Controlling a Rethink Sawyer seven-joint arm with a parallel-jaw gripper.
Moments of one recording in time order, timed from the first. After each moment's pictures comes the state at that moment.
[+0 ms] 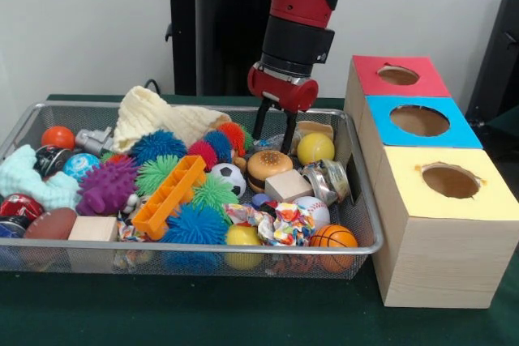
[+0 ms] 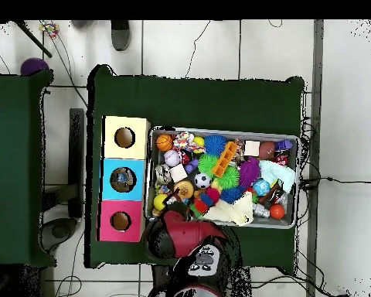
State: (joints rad) arm 0.03 -0.48 -0.26 1.93 -0.21 -0.14 2.71
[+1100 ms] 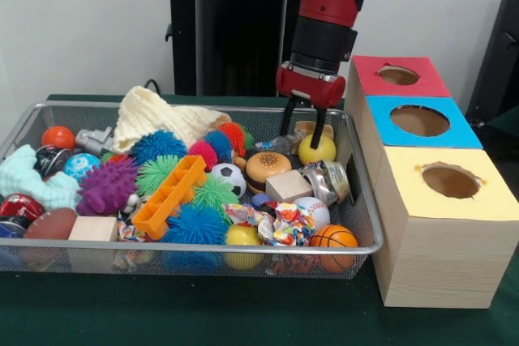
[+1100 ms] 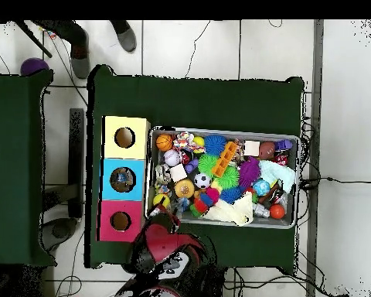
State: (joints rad) arm 0.16 -0.42 -0.31 1.98 -0.17 -0.29 2.71
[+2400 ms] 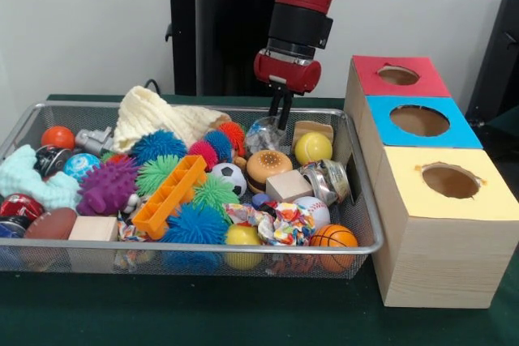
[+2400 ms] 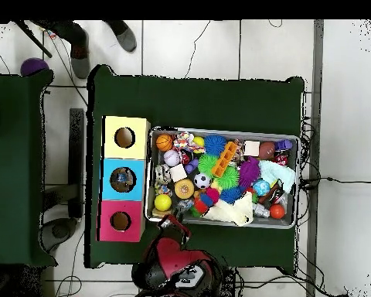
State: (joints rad) arm 0.12 -0.41 -0.35 2.08 -0.20 -0.44 2.71
